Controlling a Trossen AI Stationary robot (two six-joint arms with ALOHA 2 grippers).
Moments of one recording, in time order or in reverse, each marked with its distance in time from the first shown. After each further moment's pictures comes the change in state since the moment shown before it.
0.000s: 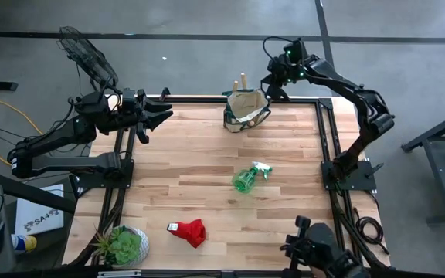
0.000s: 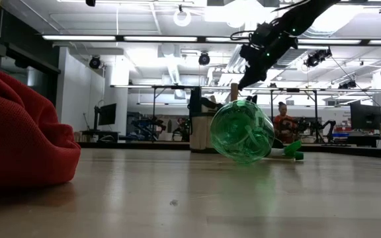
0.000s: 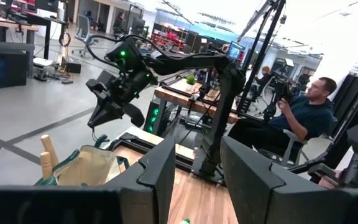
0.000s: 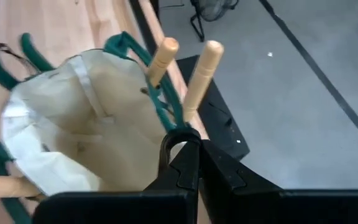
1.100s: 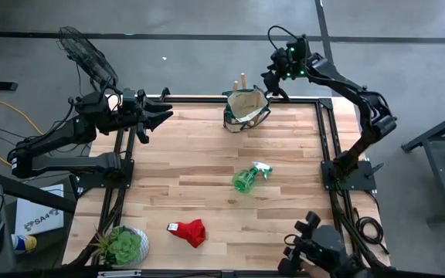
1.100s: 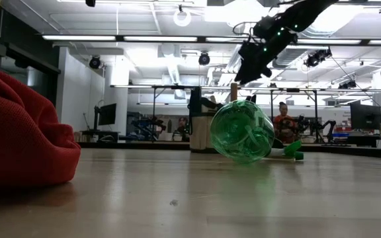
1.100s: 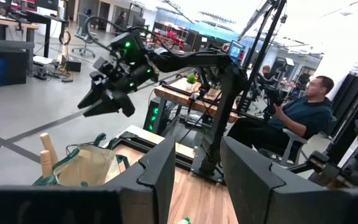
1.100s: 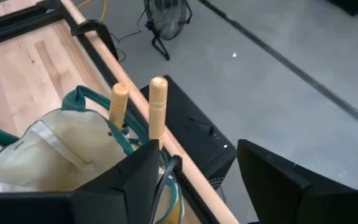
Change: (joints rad) left arm 0.000 0.000 0.000 -0.005 0.001 -0.004; right arm -0.001 -0.022 0.000 0.110 0.120 0.286
